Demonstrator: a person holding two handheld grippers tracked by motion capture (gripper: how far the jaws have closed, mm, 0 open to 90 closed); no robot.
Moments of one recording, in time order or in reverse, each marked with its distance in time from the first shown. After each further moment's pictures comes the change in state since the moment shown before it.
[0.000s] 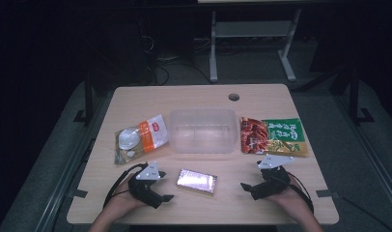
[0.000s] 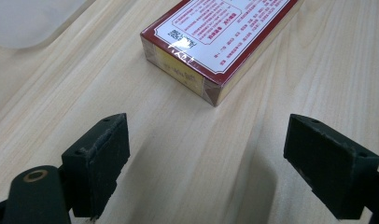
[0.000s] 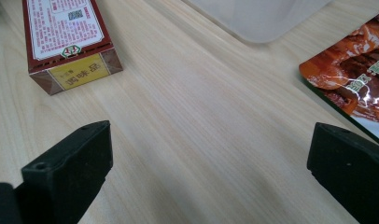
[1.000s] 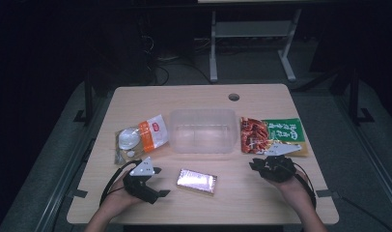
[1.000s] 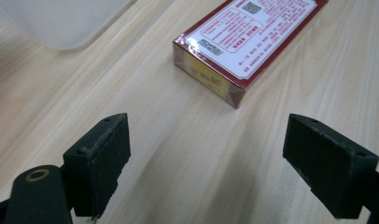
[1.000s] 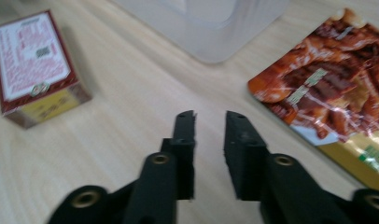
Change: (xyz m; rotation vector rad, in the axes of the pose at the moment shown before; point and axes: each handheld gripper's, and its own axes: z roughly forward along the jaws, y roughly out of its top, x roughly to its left) left arm 0.010 -0.001 -0.012 -0.038 0.035 -0.053; right arm -0.023 0.021 -0.013 -0.013 -0.066 0.092
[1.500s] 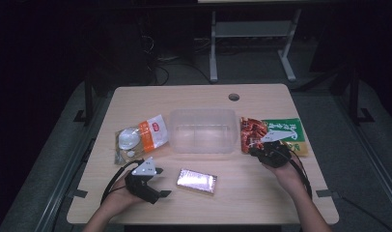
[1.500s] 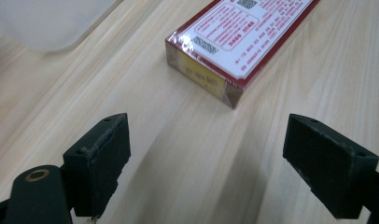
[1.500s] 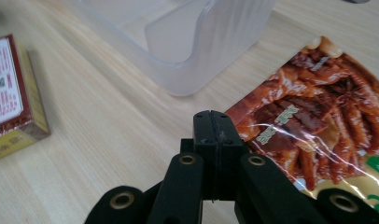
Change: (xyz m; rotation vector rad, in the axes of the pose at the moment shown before) left arm 0.001 0.005 0.010 0.016 -0.034 0.040; right arm -0.020 0.024 0.020 0.004 -0.009 -0.038
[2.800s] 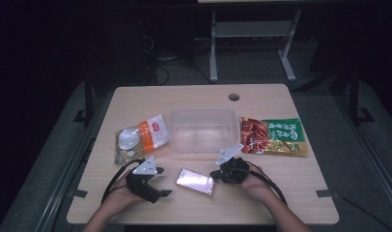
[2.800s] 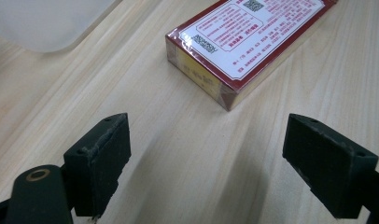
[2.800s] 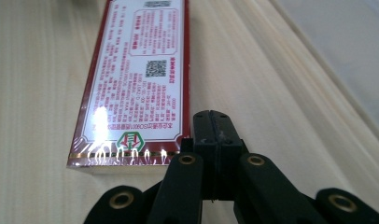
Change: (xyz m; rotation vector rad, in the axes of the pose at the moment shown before) left arm 0.001 -0.004 -0.001 -0.003 -0.001 -0.008; right arm 0.094 0.017 0.064 0.139 0.330 -0.297
